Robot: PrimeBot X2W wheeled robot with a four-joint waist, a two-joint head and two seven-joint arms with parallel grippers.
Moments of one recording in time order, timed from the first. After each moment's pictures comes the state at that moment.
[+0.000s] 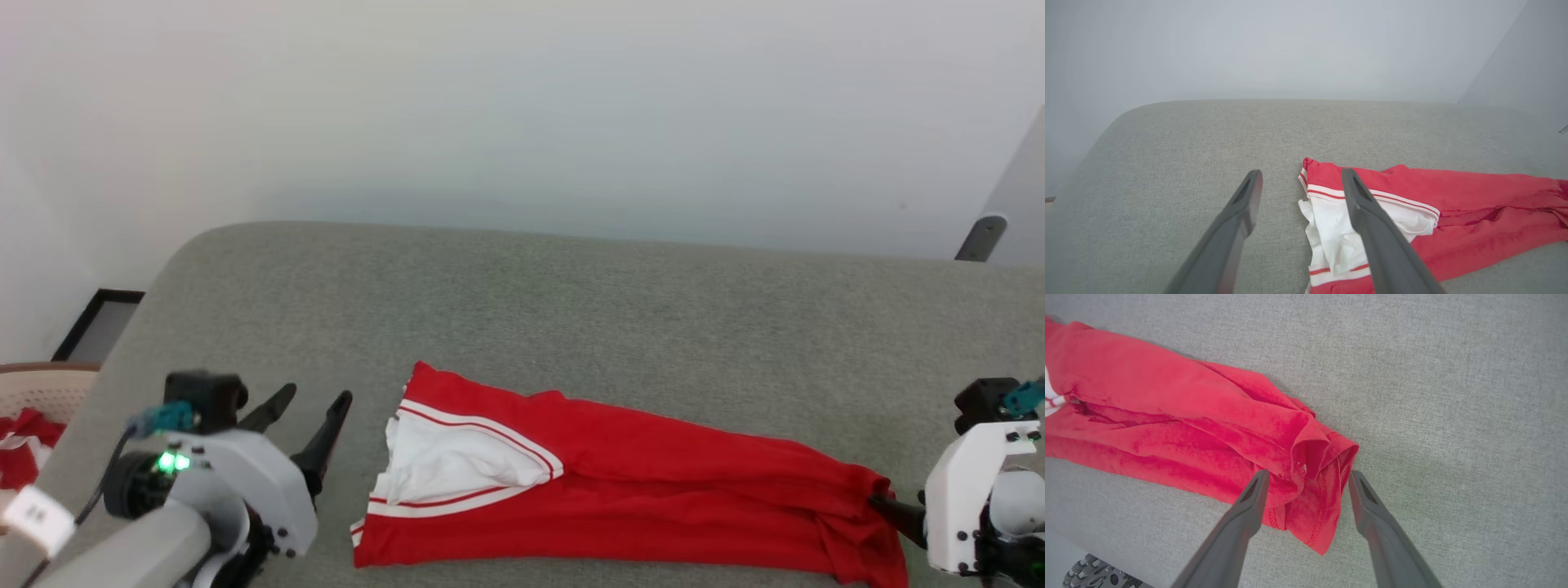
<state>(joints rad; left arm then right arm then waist) -0.57 0.81 -1.04 0.23 -1.22 0.20 -0.17 -0.25 -0.44 0.15 0.32 0.64 0.13 0.80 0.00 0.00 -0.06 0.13</state>
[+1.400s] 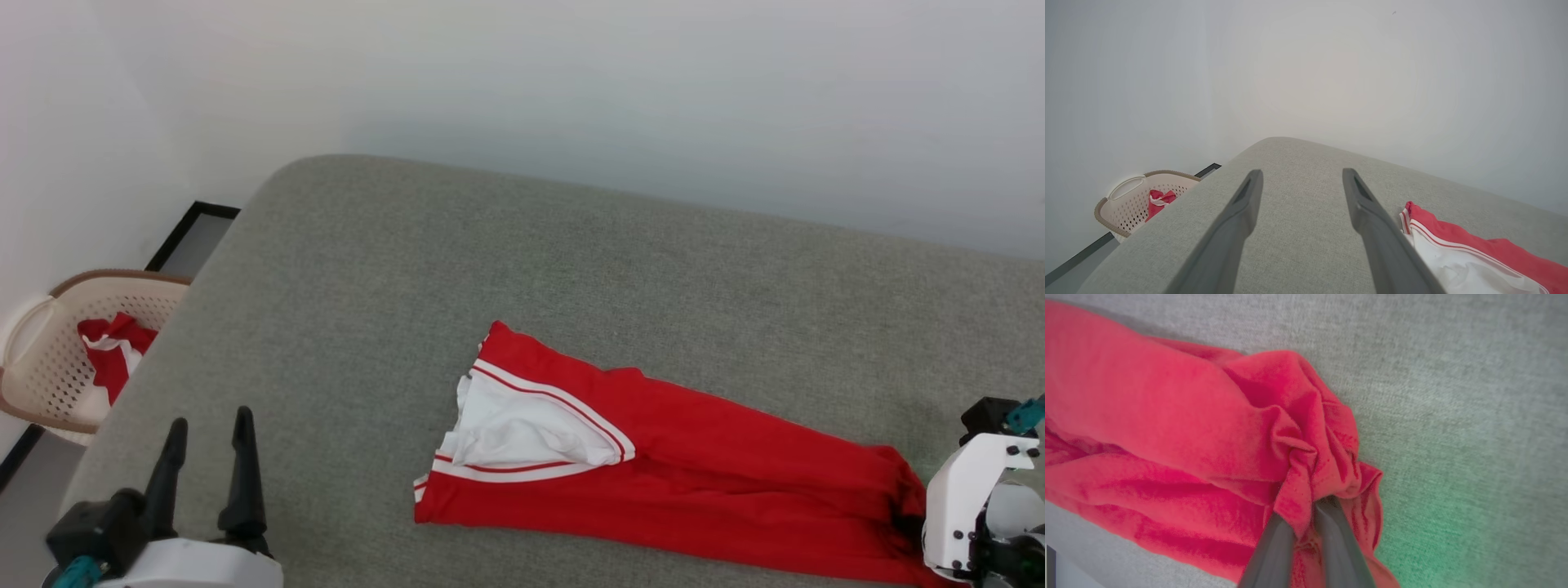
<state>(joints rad) 0.01 0.35 -0.09 0.07 -0.56 0.10 -0.26 -0.36 -0.40 0.17 0.66 0.66 0.13 0.72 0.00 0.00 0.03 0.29</state>
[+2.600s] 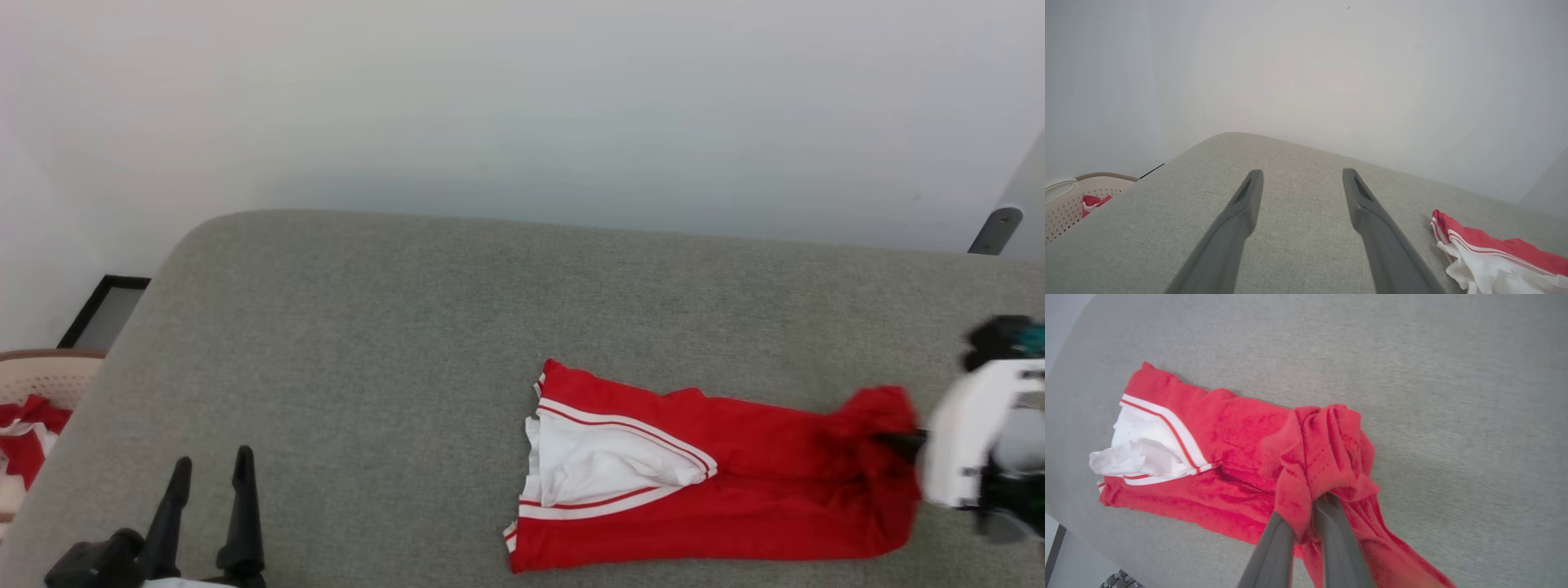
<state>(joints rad) 0.06 0.22 0.07 0.15 -0.45 -0.09 -0.26 -0.42 -0.55 0.33 0.44 0.88 0.13 0.69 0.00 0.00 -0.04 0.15</state>
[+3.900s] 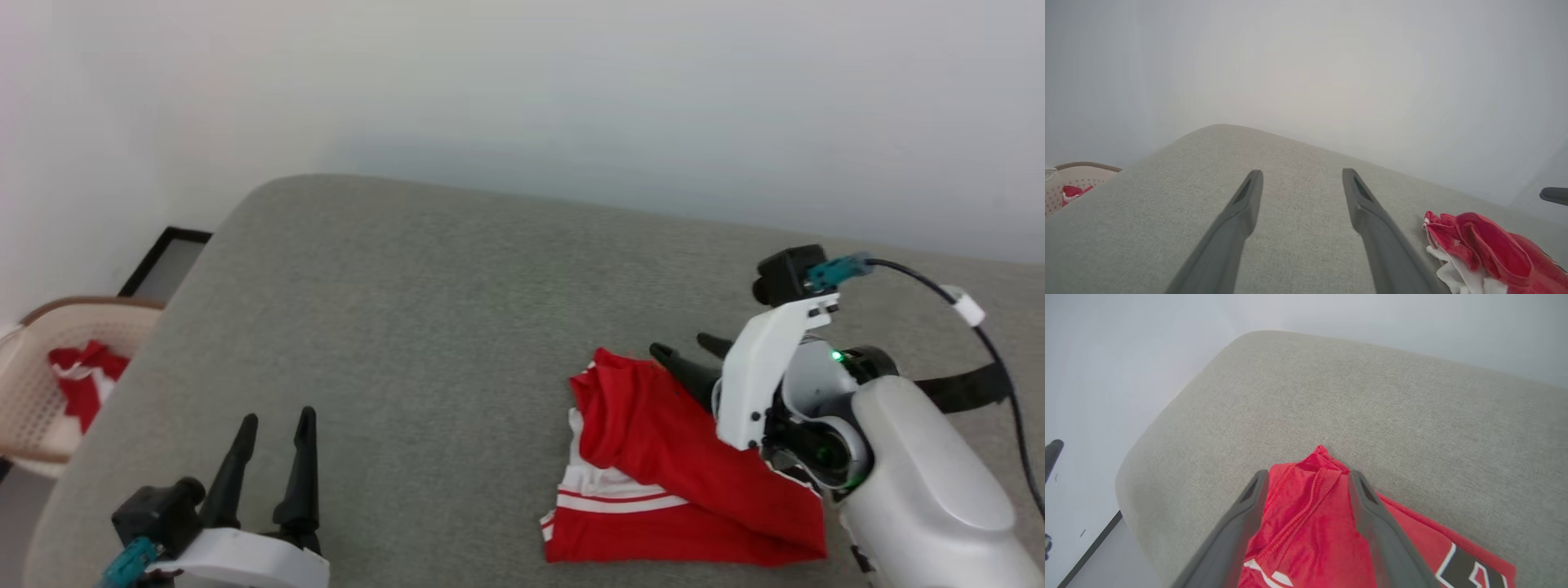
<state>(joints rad) -0.07 0.19 -0.02 0.26 -0.47 -0.13 -0.26 -0.59 -0.15 0.37 0.49 0.65 0.13 0.55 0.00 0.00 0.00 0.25</state>
